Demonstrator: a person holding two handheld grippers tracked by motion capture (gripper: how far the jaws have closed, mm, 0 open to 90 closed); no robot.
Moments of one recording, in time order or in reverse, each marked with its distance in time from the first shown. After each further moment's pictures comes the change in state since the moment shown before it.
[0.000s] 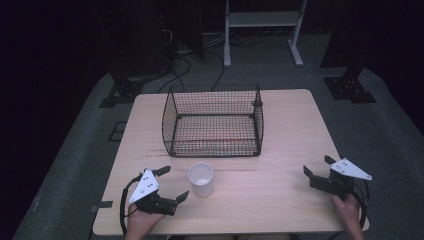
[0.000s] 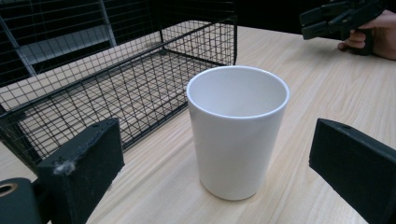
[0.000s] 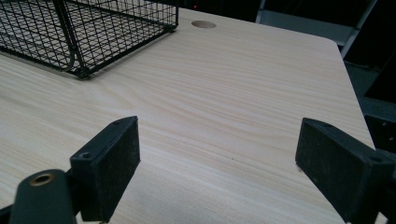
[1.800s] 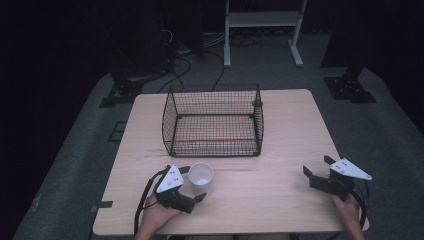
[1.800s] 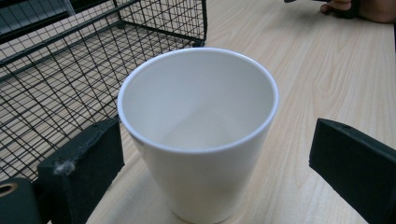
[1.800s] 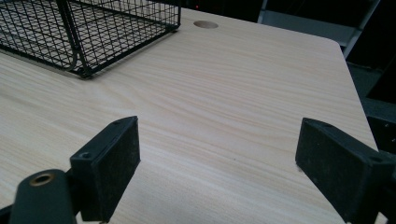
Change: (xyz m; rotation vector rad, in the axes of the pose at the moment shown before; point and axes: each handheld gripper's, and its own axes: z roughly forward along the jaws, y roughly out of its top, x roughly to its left) left arm -0.010 0.009 0.050 0.137 -0.107 0.046; right arm 0.000 0.000 0.000 -0.001 0.007 -0.005
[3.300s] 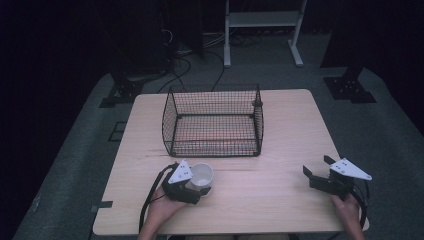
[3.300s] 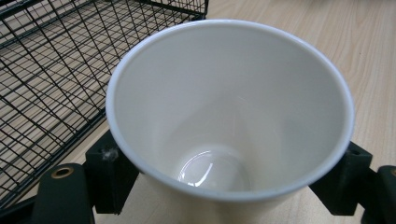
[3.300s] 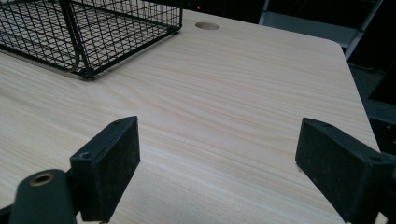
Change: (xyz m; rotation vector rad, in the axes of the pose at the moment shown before) left arm 0.010 0.003 0.025 0.102 -0.028 0.010; right arm 0.000 0.000 0.000 -0.005 0.005 -0.001
